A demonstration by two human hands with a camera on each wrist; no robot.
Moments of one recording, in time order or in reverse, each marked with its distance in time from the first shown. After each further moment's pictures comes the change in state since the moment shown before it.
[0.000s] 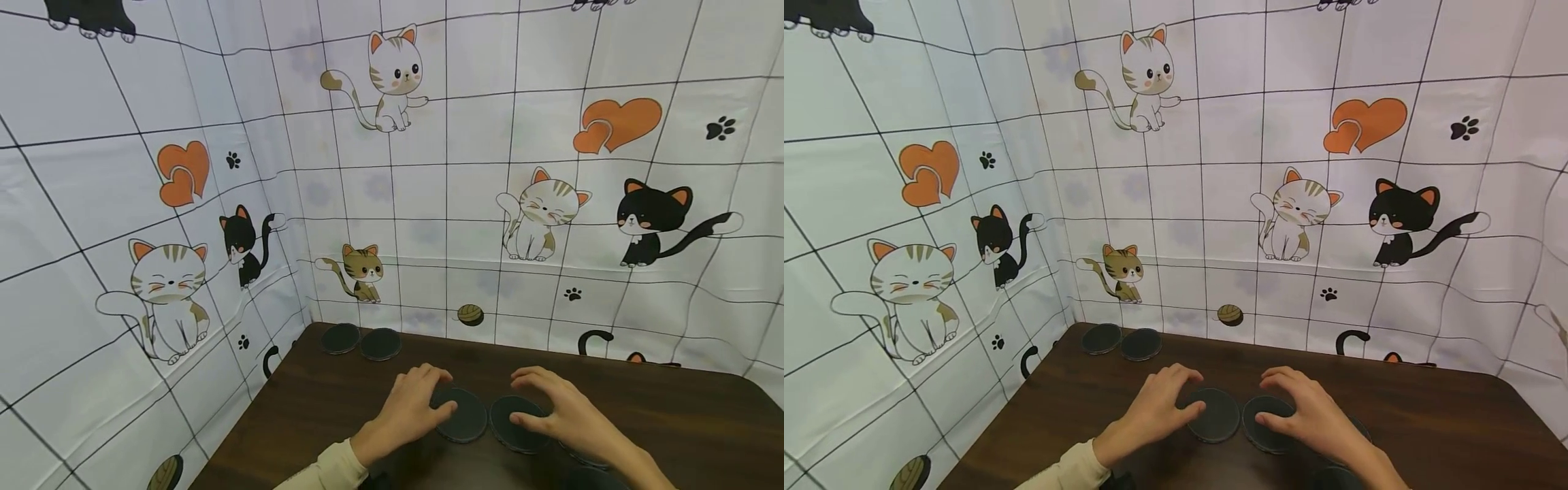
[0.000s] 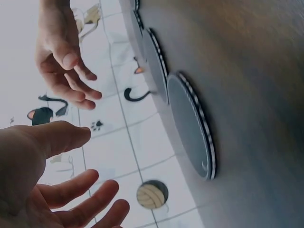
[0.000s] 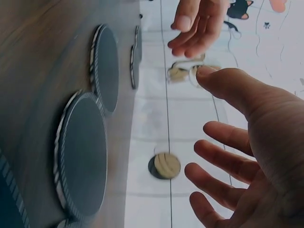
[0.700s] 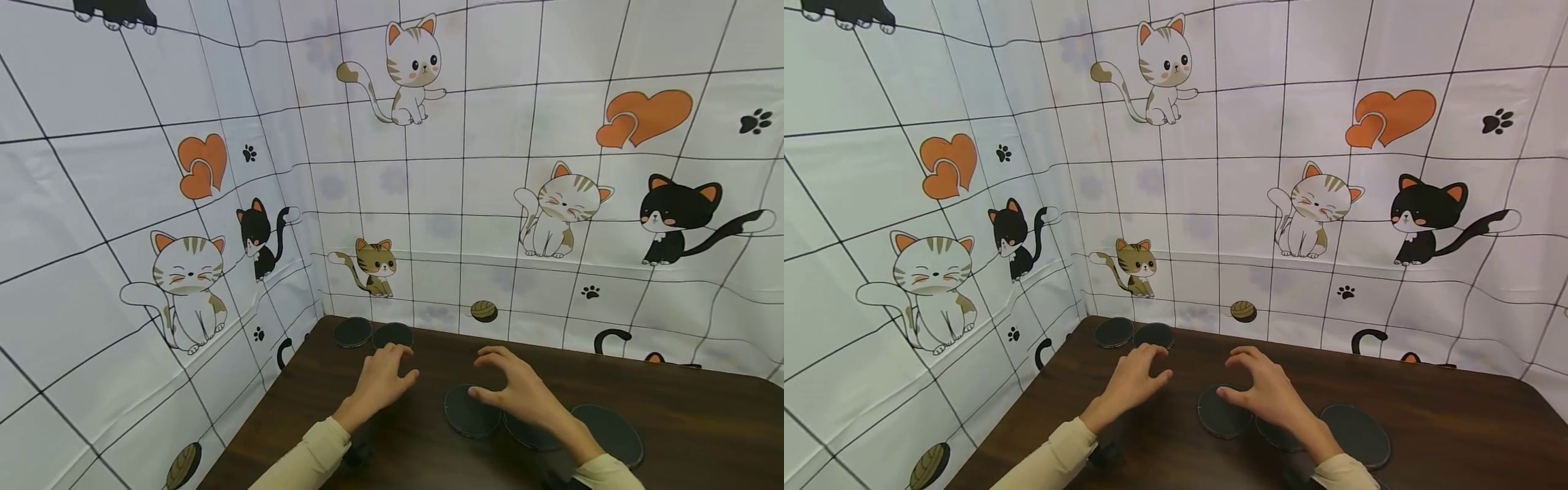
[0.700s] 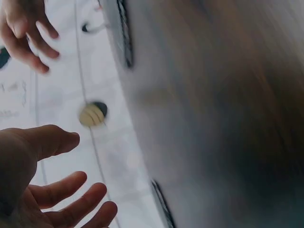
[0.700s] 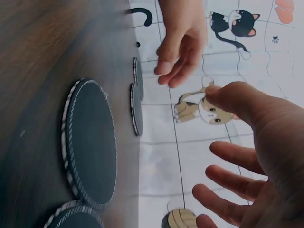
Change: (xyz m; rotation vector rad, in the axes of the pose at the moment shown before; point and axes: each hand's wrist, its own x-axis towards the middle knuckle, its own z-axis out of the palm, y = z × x) left_hand -0.009 -0.084 -0.011 0.112 0.091 -0.208; right_hand 0.060 -0.028 0.058 0.104 -0.012 0.050
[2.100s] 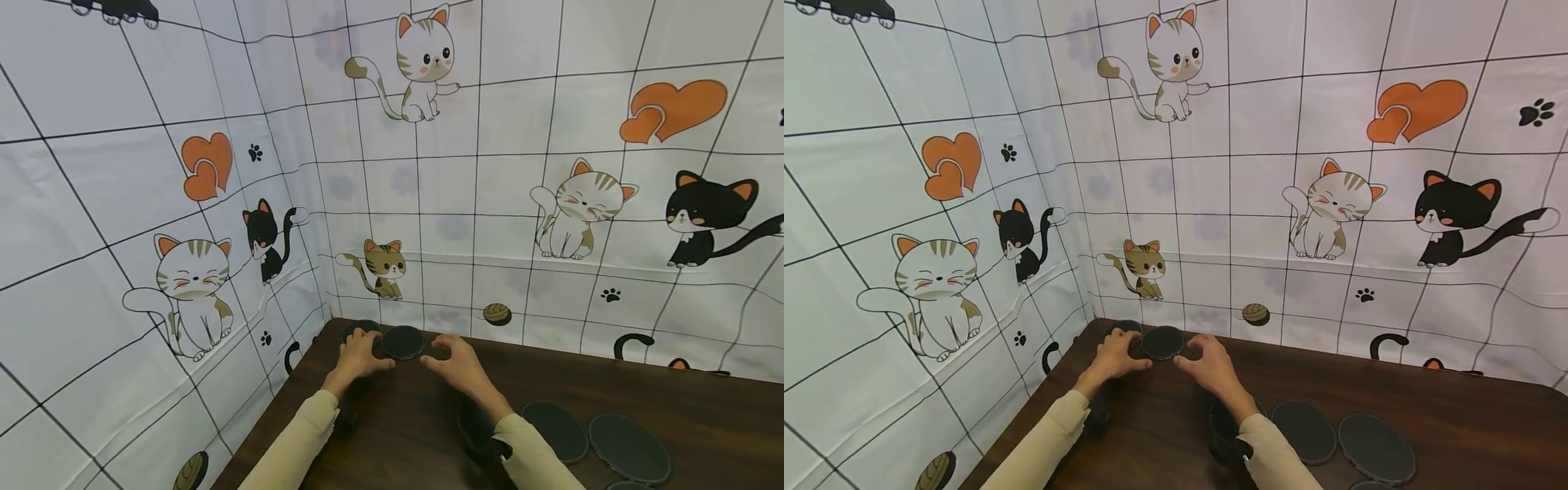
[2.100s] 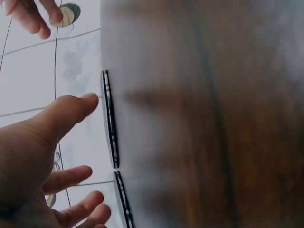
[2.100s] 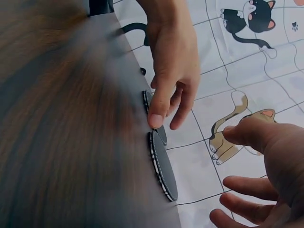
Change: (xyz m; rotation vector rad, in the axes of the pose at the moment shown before) left_hand 0.043 -0.108 0.008 0.025 -0.136 -0.250; right_hand 0.093 -0.008 0.099 0.166 0.043 0.230
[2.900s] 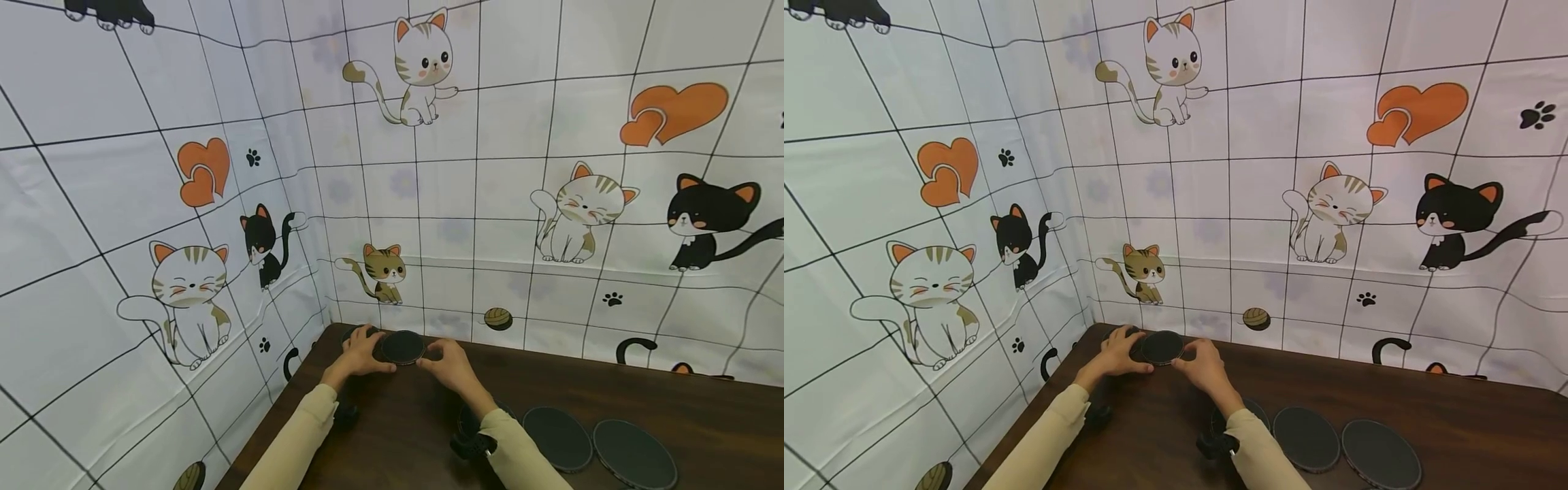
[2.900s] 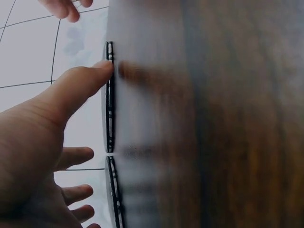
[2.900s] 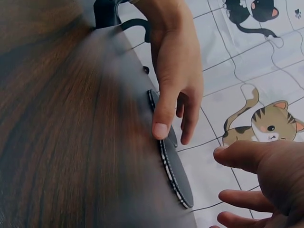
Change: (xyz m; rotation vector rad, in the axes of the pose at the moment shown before) left_hand 0.026 -0.019 0.004 0.037 -0.169 0.092; right_hand 0.019 0.010 0.023 0.024 0.003 0.098
